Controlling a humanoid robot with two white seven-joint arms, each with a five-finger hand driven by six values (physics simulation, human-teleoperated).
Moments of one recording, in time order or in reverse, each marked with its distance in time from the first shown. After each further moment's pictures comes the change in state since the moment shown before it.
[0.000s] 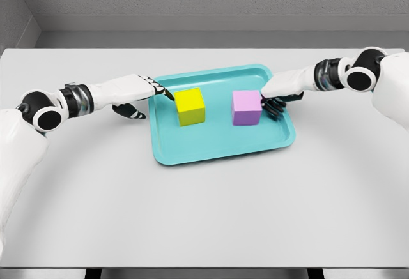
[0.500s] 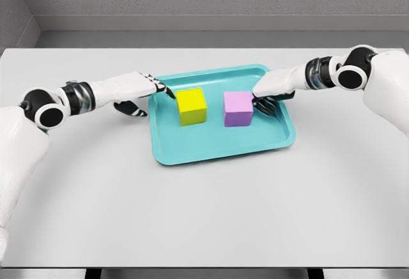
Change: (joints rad) left arm -0.017 -0.021 0.004 0.026 -0.004 0.000 0.000; right arm -0.006 0.030 0.000 -0.002 -0.001 0.000 0.000
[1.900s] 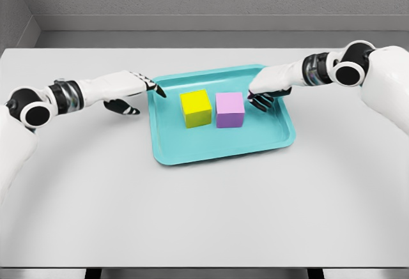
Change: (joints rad) left arm -0.006 0.068 -0.024 -0.011 0.085 0.000 0.000; right arm -0.015 -0.003 -0.001 -0.018 0.000 0.000 0.000
